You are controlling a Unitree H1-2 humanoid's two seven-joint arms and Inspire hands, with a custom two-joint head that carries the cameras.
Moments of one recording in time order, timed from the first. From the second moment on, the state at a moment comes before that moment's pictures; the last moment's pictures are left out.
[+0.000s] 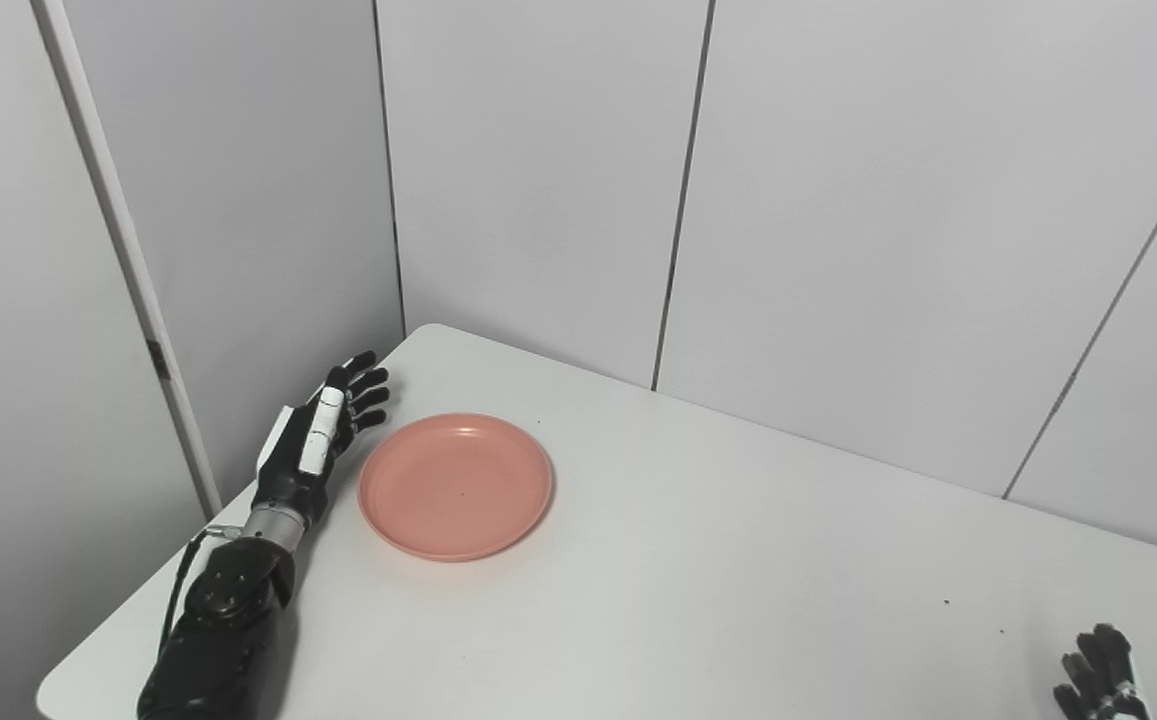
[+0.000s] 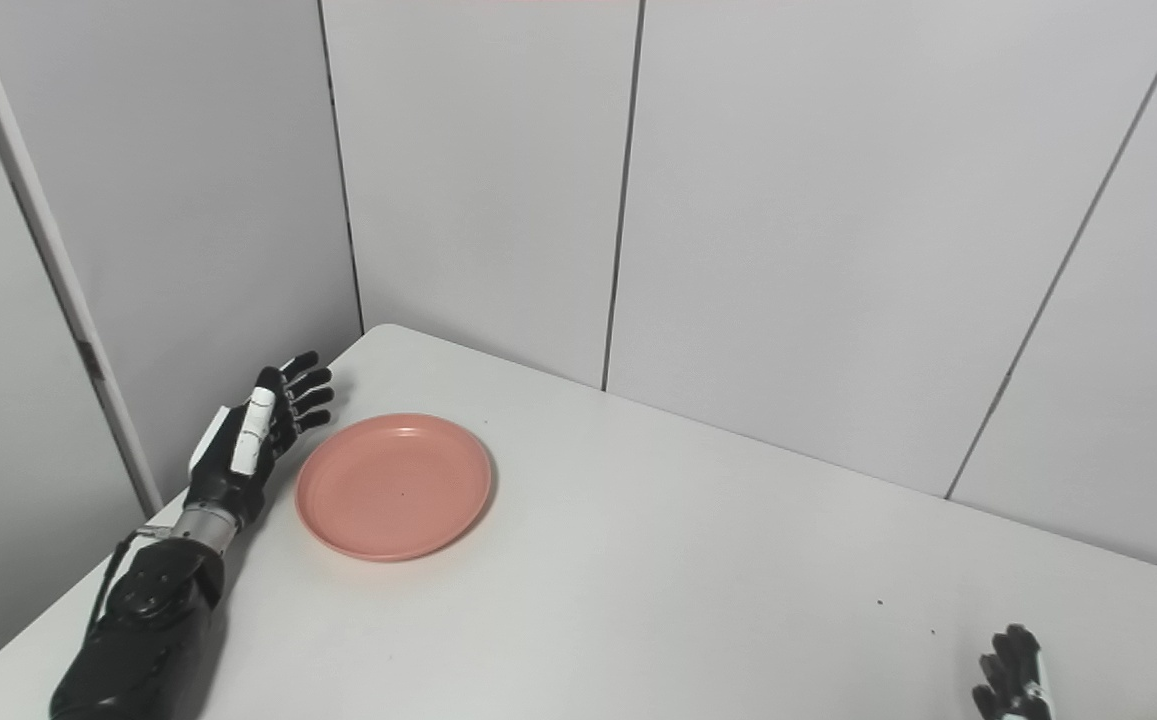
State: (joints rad) left arm -0.34 0.41 0.35 0.56 -0.27 -0.29 -0.15; right arm 0.00 -0.07 0.01 -0.19 0.07 -0.03 0.10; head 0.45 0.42
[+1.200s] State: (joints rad) left arm -0.32 0.38 0.25 0.48 -0.17 -0.27 -0.15; right arm 0.01 -0.08 0.01 -0.22 0.06 -0.02 0.10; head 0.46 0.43
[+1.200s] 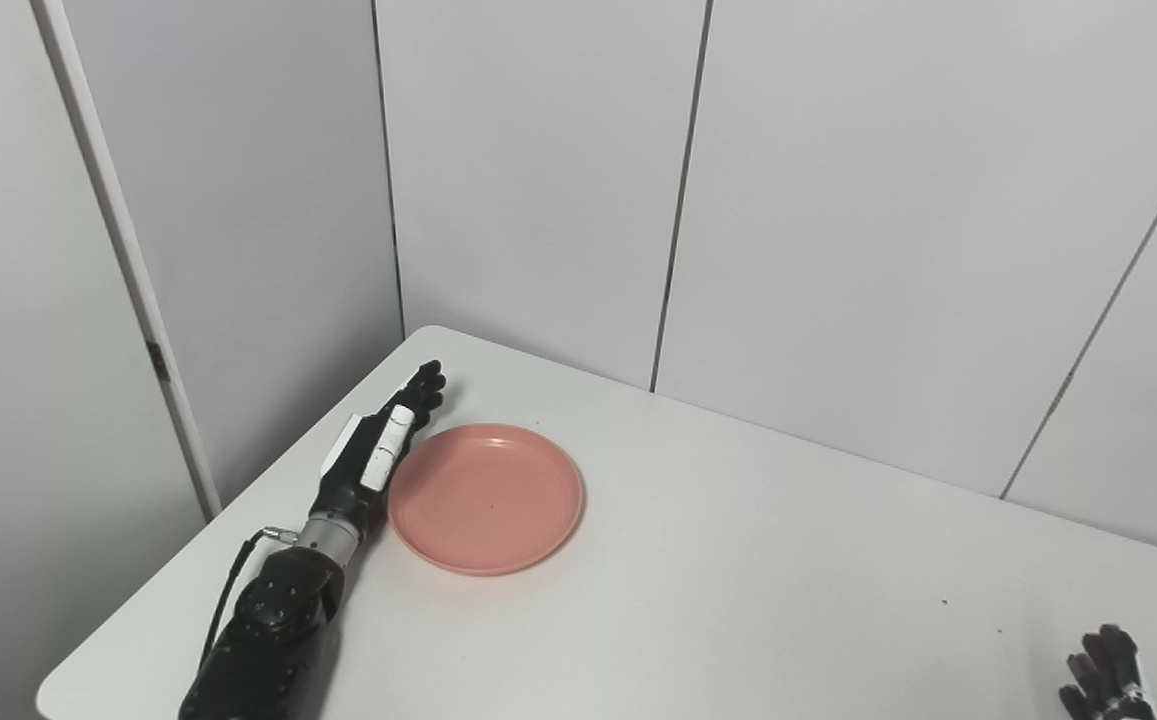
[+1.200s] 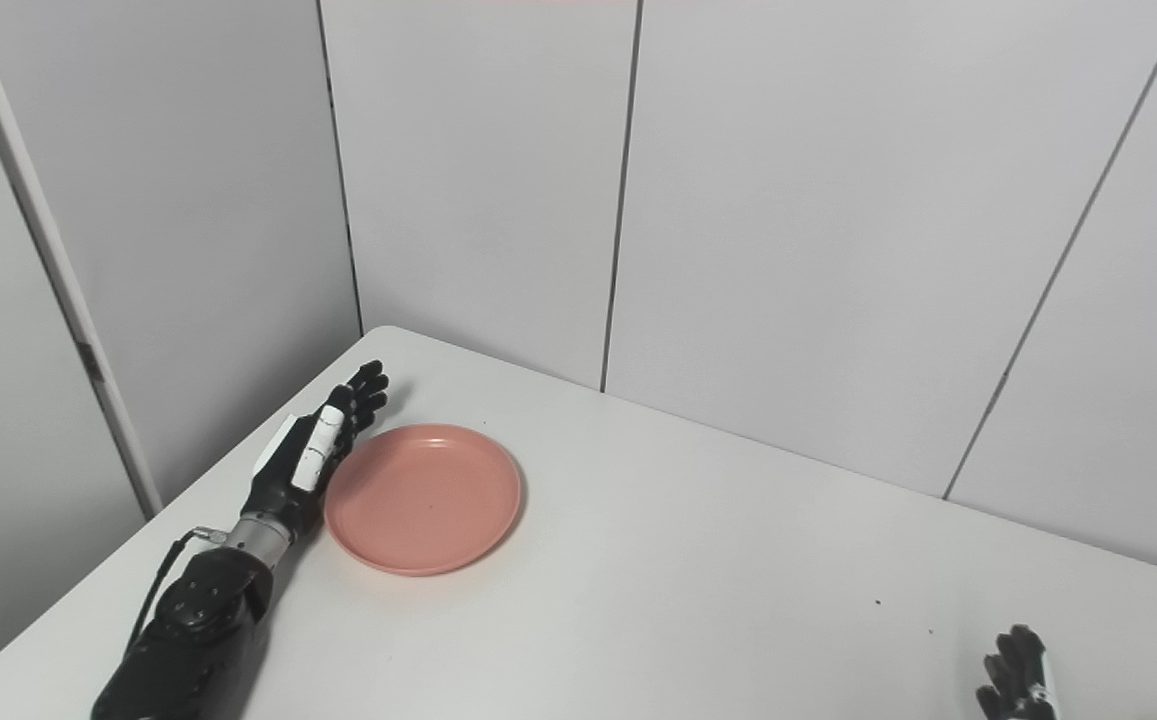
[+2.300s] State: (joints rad) left arm -0.22 0.19 0.20 0.19 -0.30 0.00 -0.15; right arm 0.01 -0.05 0.02 -0.26 0.05 0.04 0.07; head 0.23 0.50
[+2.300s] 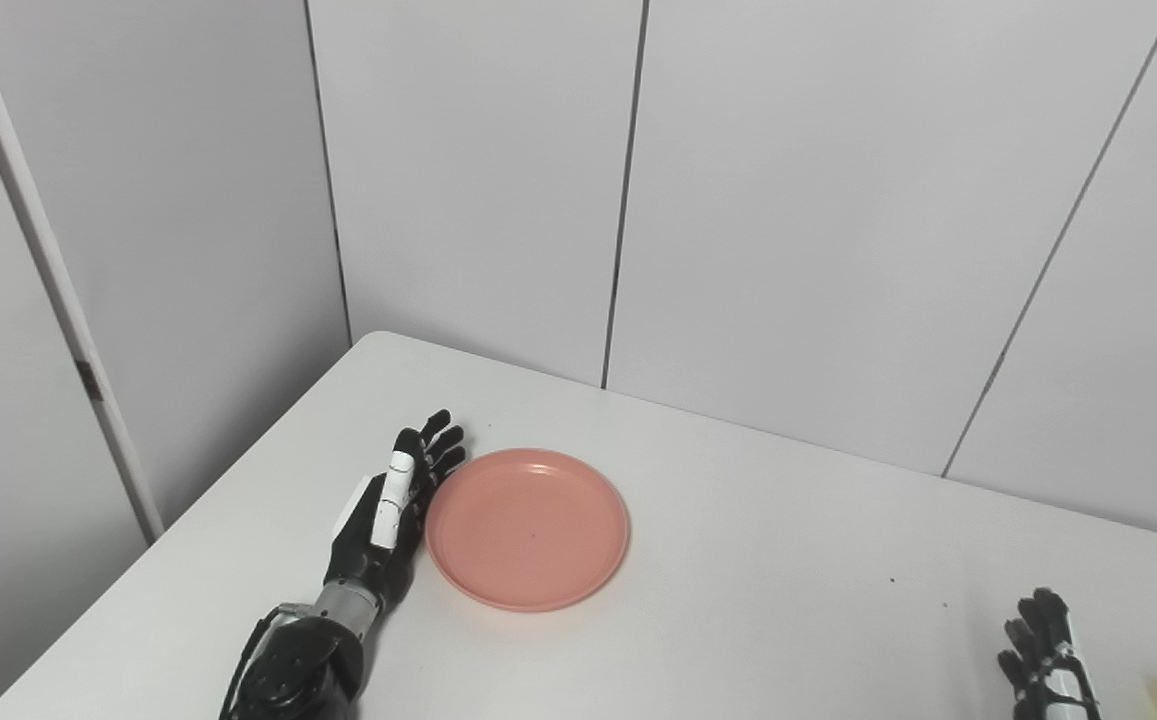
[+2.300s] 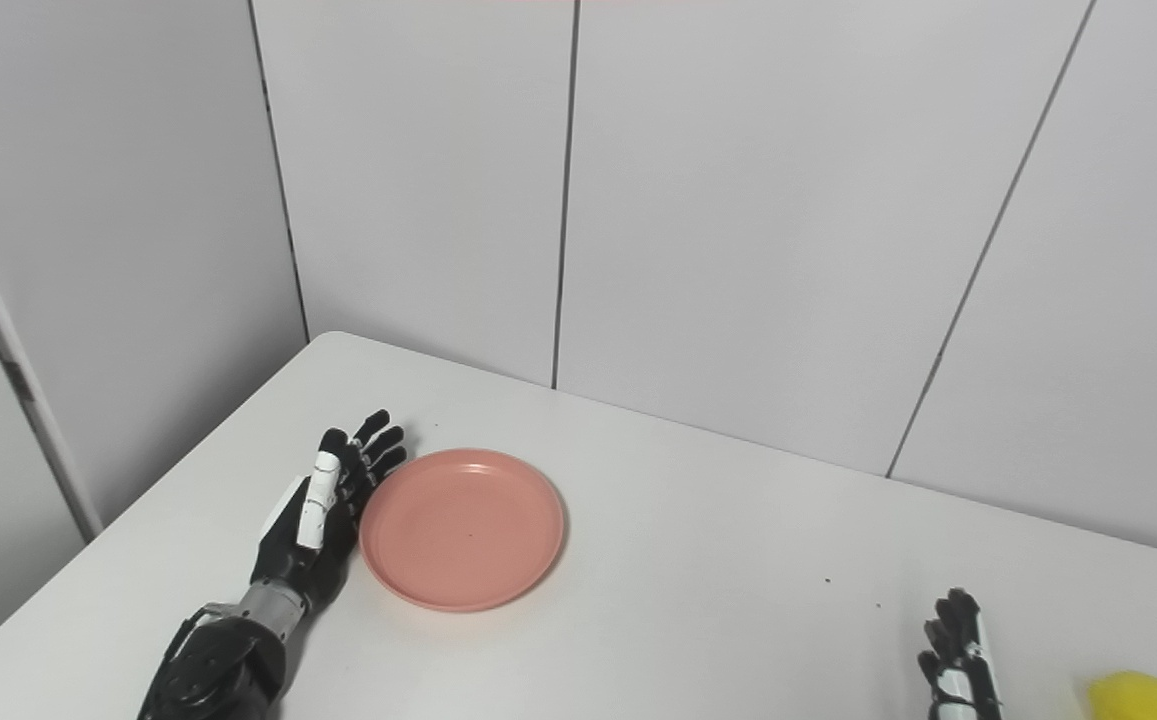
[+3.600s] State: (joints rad) left arm -0.25 0.15 0.09 0.20 -0.30 0.03 -0.23; right arm -0.02 0.03 0.06 -0.12 -0.07 -0.04 0.01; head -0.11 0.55
